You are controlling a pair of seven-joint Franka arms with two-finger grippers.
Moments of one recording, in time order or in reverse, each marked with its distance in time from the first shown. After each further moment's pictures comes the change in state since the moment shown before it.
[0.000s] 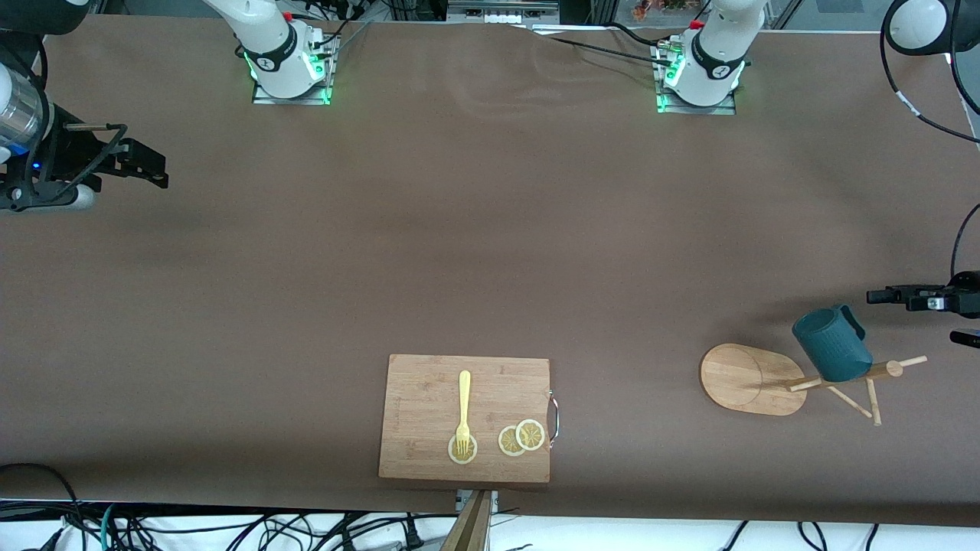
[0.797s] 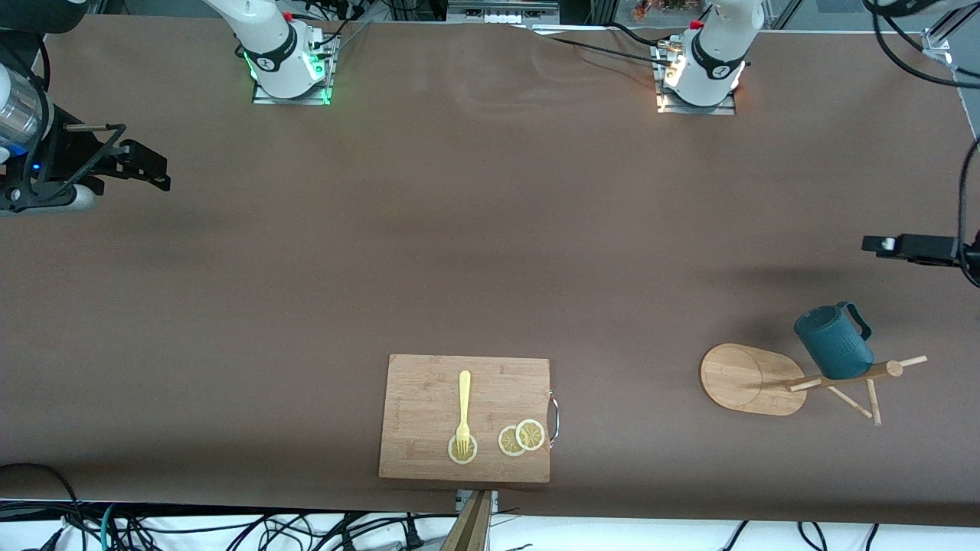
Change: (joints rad) left arm -0.268 -0.254 -0.043 0.146 0.677 -0.136 0.001; right arm 0.000 0.000 0.001 0.000 0.021 0.021 0.000
